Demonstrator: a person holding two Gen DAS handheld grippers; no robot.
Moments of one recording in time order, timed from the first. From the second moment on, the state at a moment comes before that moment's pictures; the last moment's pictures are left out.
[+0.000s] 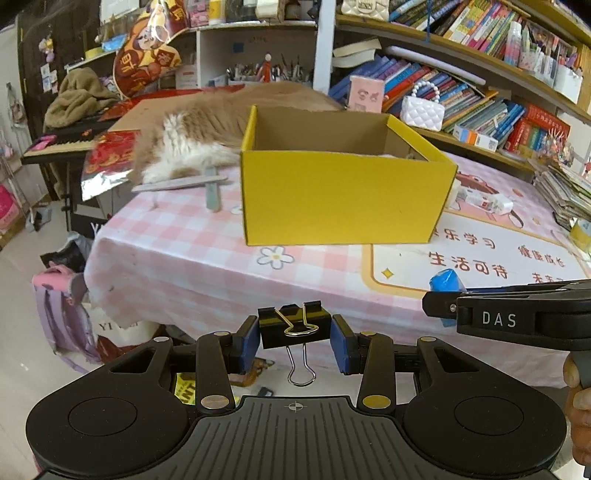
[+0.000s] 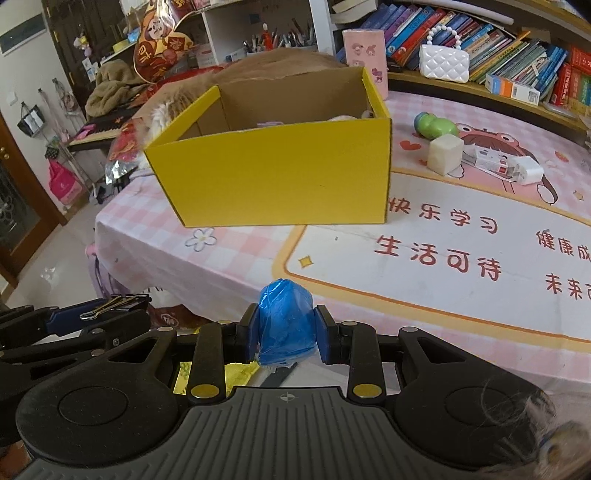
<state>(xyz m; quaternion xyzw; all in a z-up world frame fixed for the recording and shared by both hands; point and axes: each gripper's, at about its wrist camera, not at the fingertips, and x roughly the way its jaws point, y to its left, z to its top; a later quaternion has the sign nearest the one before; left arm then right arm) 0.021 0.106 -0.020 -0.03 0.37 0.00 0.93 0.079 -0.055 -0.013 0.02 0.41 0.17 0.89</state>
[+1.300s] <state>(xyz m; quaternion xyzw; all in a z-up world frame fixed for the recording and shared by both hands) 0.177 0.107 0.049 -0.05 0.26 0.02 0.97 0.243 -0.036 0.060 -0.01 0.29 0.22 0.93</state>
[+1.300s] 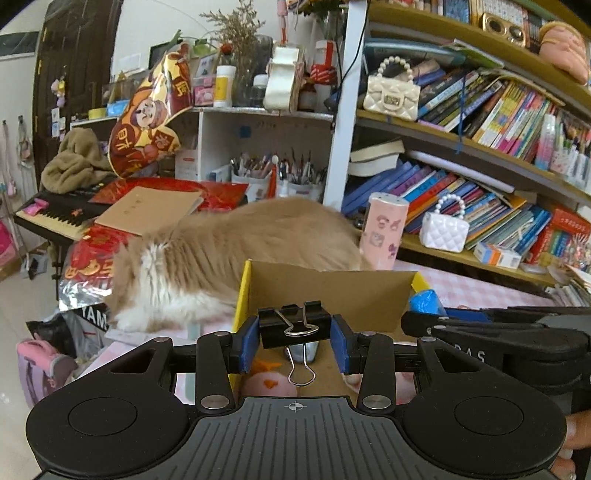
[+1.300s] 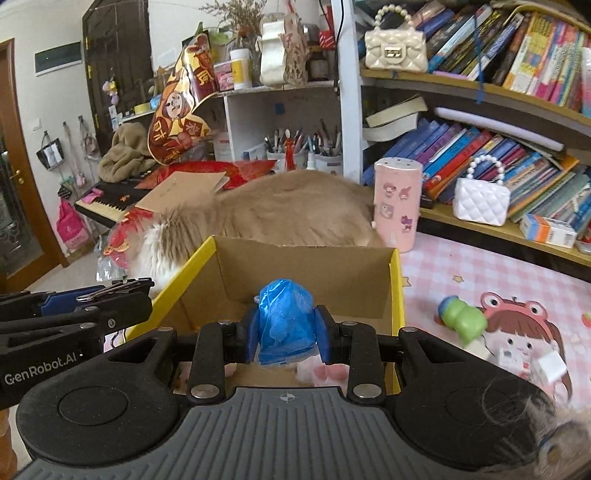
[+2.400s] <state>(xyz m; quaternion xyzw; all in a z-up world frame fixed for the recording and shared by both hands) 0.243 0.070 -0.017 0.06 0.36 0.06 0.93 0.334 -0.018 -0.004 -0.07 0.43 0.30 0.85</state>
